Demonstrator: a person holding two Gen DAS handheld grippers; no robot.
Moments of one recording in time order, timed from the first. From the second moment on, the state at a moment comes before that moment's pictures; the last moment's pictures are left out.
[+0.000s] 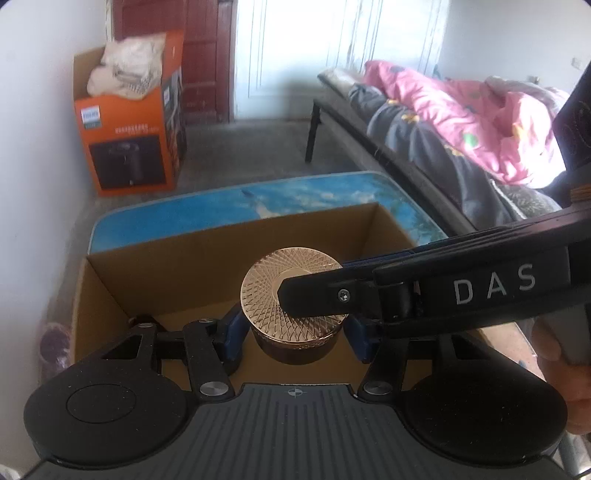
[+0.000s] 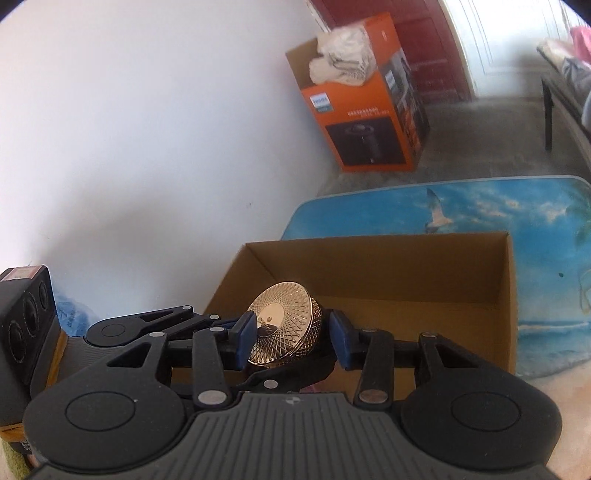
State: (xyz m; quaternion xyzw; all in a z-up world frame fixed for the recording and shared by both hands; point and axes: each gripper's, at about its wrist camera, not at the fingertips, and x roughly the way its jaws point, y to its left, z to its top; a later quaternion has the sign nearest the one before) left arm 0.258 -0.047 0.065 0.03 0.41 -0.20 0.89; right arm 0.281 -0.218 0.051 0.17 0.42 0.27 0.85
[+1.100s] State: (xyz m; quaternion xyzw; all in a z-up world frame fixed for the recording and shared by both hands) left arm 0.317 -0.041 0.048 -0.01 0.49 -0.17 0.85; right arm 0.311 -0.236 0.031 0.16 0.40 0.26 0.86
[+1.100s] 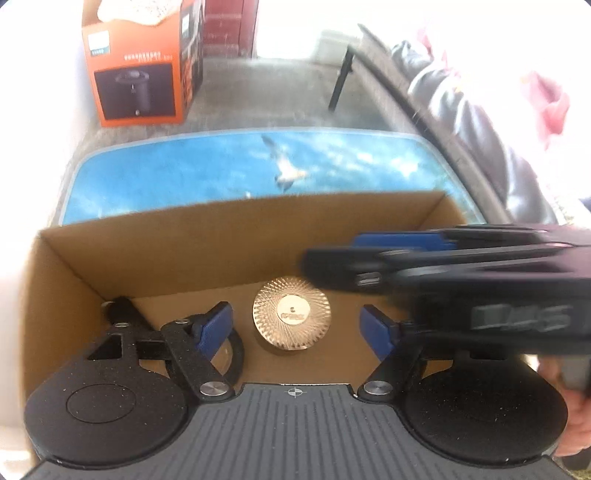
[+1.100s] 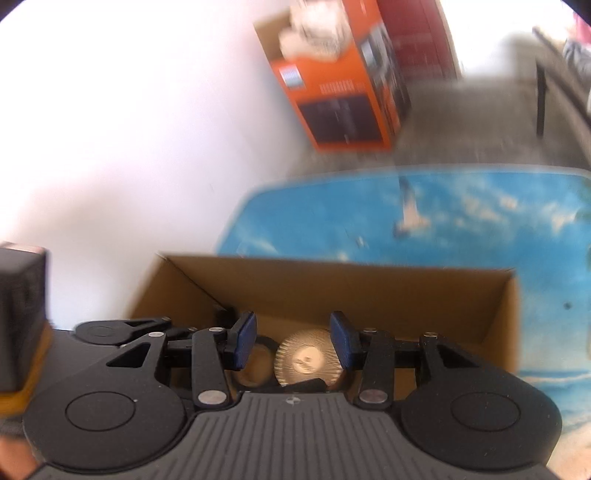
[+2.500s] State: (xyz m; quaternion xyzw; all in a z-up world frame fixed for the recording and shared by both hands) left arm 0.102 0.000 0.000 0.02 0.30 -0.12 0.95; right arm 0.129 -0.157 -0.027 0.11 0.33 0.34 0.87
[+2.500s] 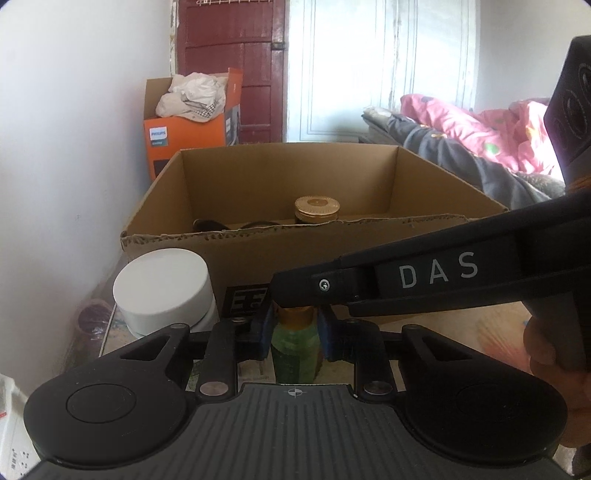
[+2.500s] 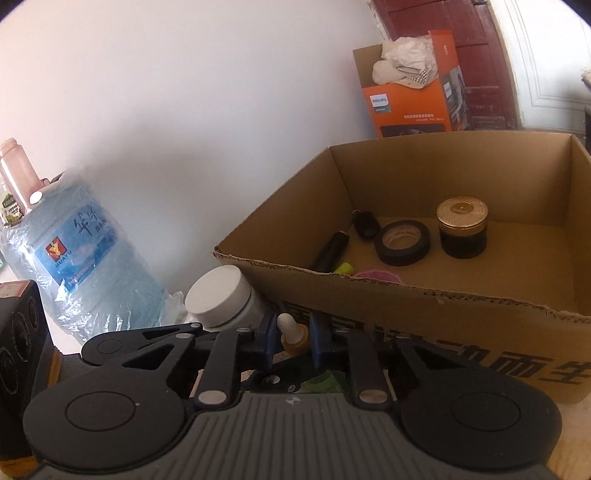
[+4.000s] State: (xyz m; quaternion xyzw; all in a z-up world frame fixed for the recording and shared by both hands) left arm 0.080 -0.066 -0.037 0.06 0.30 -0.22 0.93; right arm 0.084 -0.217 -0.034 0.07 0.34 0.28 0.89
